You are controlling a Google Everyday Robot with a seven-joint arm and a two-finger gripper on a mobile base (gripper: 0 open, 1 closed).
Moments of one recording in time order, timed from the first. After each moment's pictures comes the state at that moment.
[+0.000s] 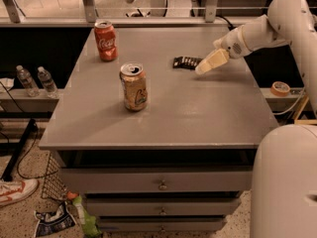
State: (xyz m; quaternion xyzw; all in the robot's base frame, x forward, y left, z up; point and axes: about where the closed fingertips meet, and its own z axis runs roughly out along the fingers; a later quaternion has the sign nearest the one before) arm 0.769 -0.176 0.840 -0.46 0.78 0.19 0.38
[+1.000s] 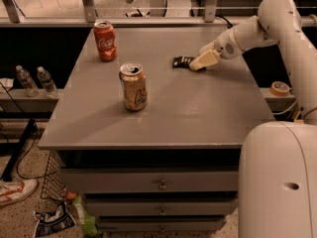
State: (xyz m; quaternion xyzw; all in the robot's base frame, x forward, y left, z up) arm 0.776 -0.156 0.824 -0.47 0.78 0.21 0.35
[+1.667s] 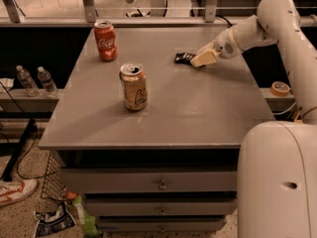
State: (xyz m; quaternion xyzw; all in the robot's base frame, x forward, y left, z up) arm 0.776 -0.156 0.826 -0.47 0.78 0.21 0.35
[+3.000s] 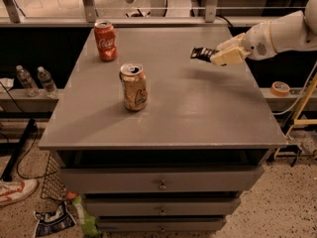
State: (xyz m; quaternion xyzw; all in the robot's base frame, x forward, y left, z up) arm 0.697 -0.198 0.894 -0.47 0.75 0.19 0.43
